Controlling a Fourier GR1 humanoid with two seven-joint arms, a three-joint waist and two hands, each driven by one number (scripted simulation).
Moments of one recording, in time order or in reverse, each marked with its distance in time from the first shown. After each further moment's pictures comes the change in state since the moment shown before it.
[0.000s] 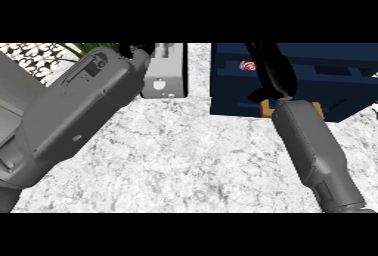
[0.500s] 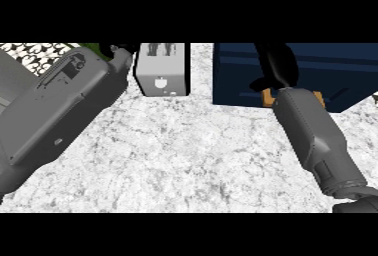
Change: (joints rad) left arm 0.045 0.068 0.024 -0.088 -0.026 -0.014 0.051; right arm -0.156 -0.026 -0.077 0.264 0.012 -0.173 -0.016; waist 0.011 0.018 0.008
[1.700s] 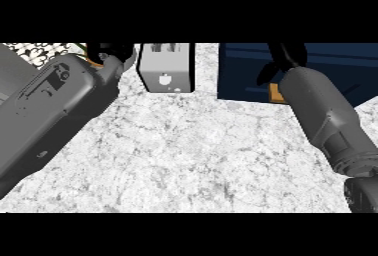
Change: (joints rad) left arm 0.046 0.051 -0.001 -0.164 -0.046 0.023 0.089; right arm -0.211 -0.067 -0.182 0.271 -0.118 0.099 -0.125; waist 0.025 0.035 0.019
